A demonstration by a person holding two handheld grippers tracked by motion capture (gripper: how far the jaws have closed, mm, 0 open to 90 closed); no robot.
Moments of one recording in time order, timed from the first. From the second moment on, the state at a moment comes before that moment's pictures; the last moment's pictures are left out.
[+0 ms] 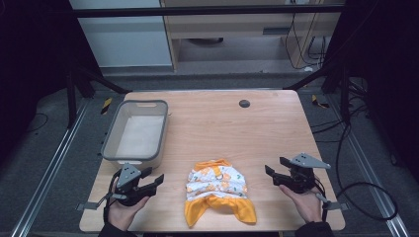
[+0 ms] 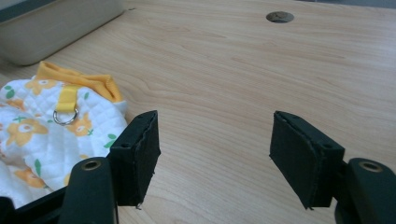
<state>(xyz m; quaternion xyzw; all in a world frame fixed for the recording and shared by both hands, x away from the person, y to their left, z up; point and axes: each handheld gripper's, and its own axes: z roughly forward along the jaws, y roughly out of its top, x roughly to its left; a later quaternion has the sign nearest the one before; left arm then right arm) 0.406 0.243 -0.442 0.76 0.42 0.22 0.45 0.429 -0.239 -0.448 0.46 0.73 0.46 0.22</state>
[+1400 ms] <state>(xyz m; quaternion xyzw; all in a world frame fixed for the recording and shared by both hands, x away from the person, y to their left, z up) 0.473 0.173 -0.434 0.79 0.39 0.20 0.43 0.476 -0.177 -0.420 0.39 0.77 0.46 0.20</state>
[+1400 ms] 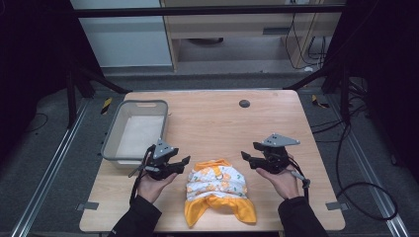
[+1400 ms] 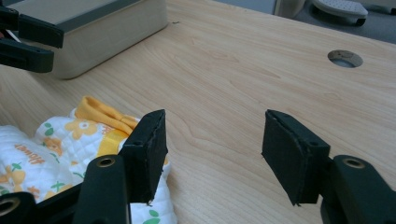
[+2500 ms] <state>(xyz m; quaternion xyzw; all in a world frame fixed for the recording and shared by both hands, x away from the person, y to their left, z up) 0.479 0.142 -0.469 0.84 0.36 0.13 0.38 0.493 -0.136 -0.473 0.37 0.82 0.42 0.14</state>
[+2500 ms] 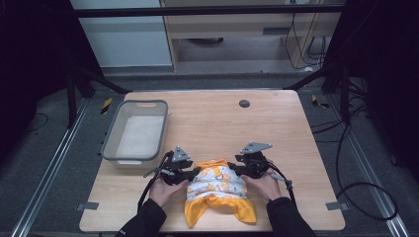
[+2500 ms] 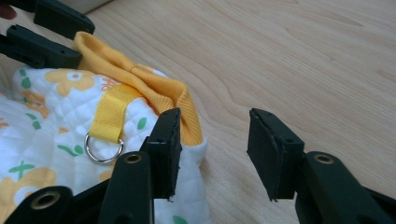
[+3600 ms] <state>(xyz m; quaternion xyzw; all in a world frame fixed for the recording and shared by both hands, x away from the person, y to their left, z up) 0.466 0.145 -0.453 0.84 0.35 0.12 0.41 0.481 -0.130 -0.470 0.34 0.84 0.41 0.09</state>
